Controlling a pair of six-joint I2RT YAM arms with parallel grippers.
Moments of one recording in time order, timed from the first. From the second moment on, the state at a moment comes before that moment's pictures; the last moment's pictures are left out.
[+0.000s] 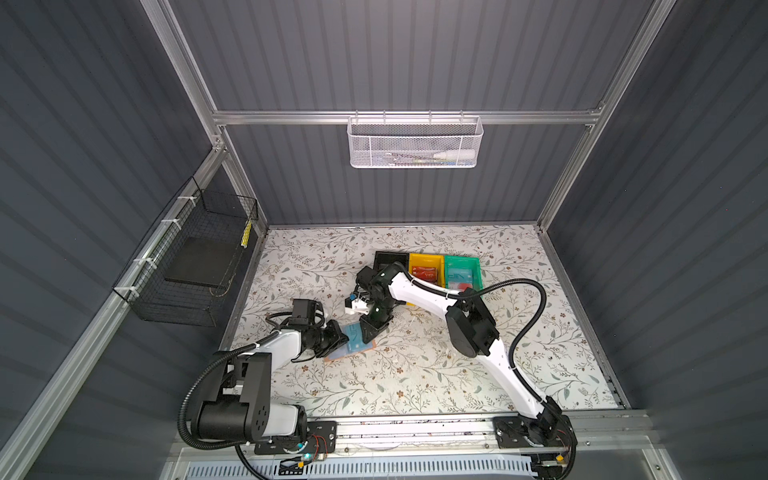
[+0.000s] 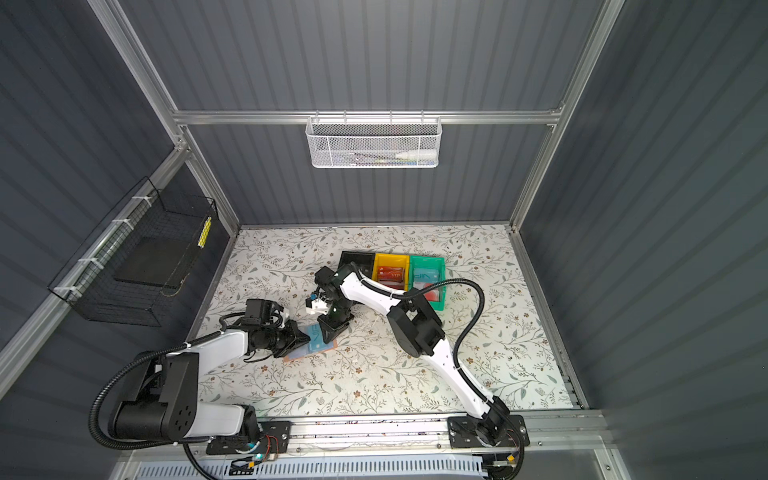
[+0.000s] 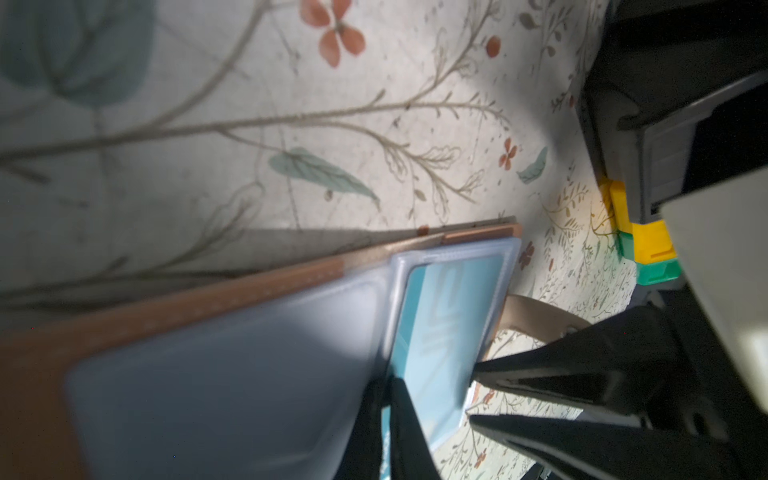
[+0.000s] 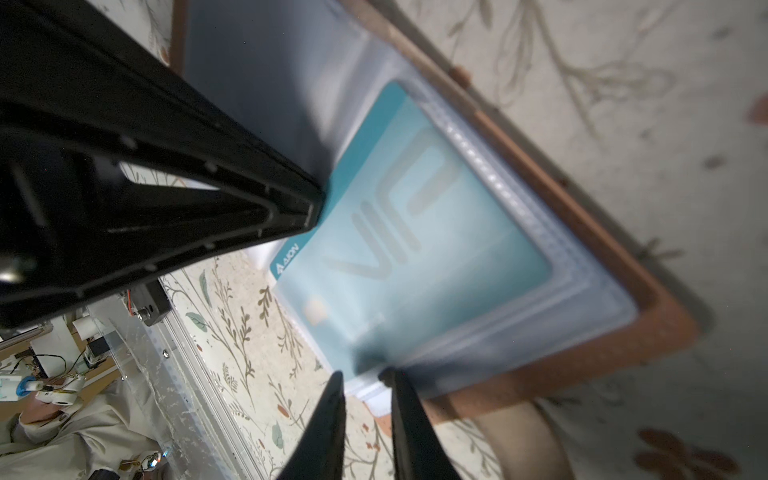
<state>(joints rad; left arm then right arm) -0.11 1.40 0.50 -0.22 0.56 -0.62 0.88 2.53 2.20 -1.19 -0.58 -0.07</state>
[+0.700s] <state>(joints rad) -0.11 1.41 0.48 -0.17 0.59 -0.61 0.88 2.53 2.20 -1.19 -0.58 -0.07</state>
